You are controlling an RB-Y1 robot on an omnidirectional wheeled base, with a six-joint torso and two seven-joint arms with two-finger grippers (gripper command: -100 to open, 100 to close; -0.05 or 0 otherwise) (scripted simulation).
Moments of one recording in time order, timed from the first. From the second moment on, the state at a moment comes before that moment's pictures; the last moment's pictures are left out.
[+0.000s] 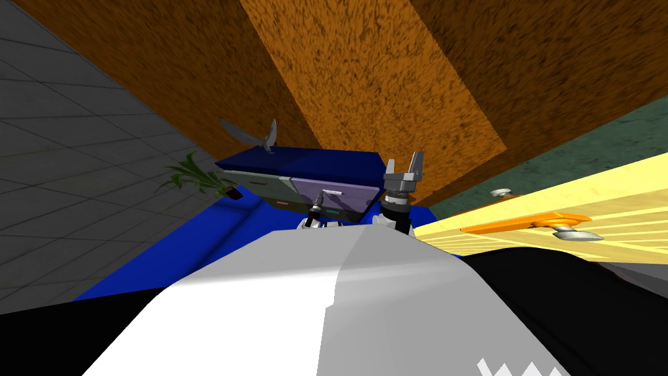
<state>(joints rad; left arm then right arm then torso) 0.02 -0.02 -0.24 -1.11 -0.10 -0.56 -0.15 0.51 0.02 0.02 -2.36 0.06 -0.59 -0.15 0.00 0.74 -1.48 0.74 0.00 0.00</state>
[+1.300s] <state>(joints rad) 0.01 0.14 -0.25 -1.11 -0.10 -0.53 -0.15 0.51 0.02 0.02 -2.36 0.06 -0.59 -0.15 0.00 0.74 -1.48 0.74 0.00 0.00</state>
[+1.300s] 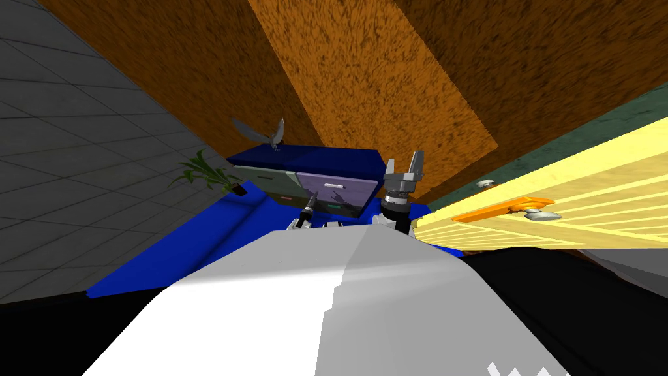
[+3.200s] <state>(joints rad) -0.03 -0.02 -0.24 -1.13 -0.10 -0.49 -0.14 0.51 0.02 0.02 -2.36 0.06 -0.59 -0.15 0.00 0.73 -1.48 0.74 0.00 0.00</state>
